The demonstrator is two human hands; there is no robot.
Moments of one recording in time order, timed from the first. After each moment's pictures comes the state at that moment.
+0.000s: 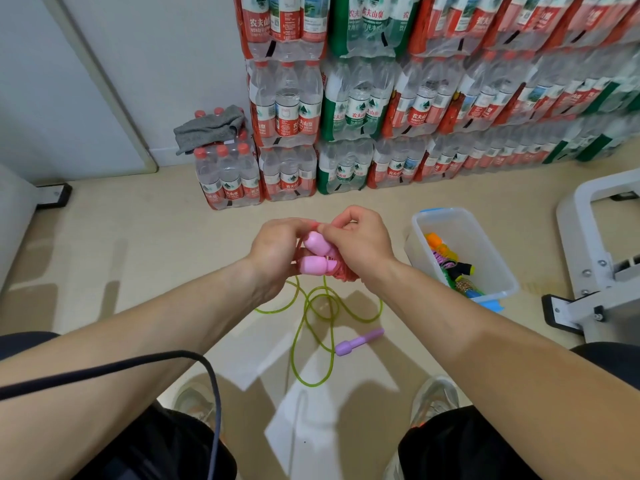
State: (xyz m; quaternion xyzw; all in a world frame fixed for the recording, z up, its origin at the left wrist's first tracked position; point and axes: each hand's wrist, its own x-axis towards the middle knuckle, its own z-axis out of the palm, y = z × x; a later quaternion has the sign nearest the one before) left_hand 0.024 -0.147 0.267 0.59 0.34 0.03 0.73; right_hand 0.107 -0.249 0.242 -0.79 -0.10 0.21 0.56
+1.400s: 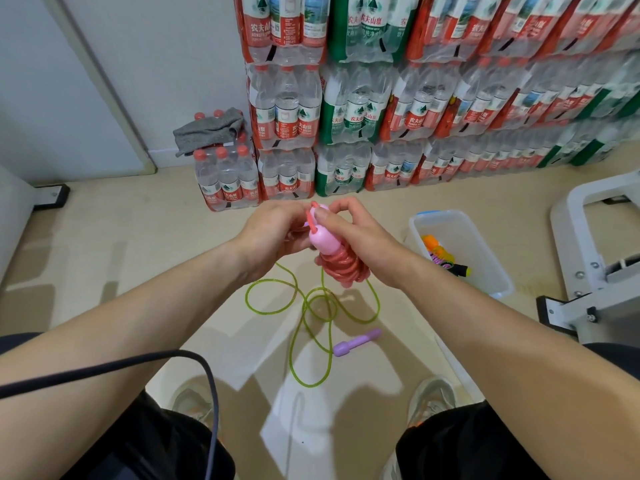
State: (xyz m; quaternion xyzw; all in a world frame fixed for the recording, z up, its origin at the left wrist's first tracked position) left_hand 0.026 -0.129 0.287 0.62 0.25 0.02 0.75; right_hand 0.110 -0.267 0.270 -0.72 -0.21 0.39 0.54
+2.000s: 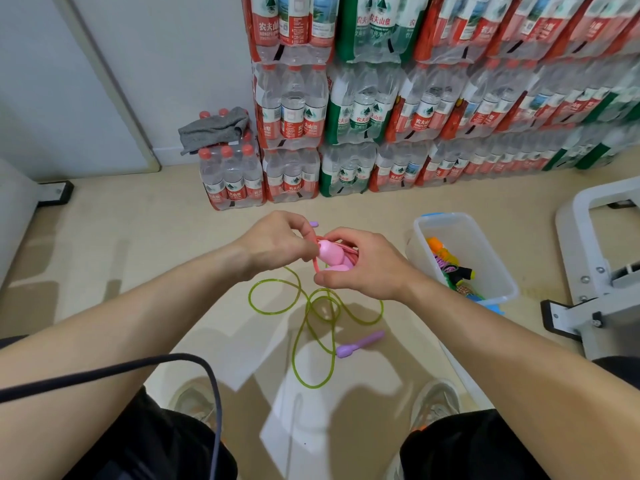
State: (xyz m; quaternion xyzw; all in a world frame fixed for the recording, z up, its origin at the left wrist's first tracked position) left_hand 0.019 -0.113 0.282 0.83 0.24 -0.06 0.49; right_hand 0.108 -0.279 0.247 -0.82 -0.36 0.26 0.37
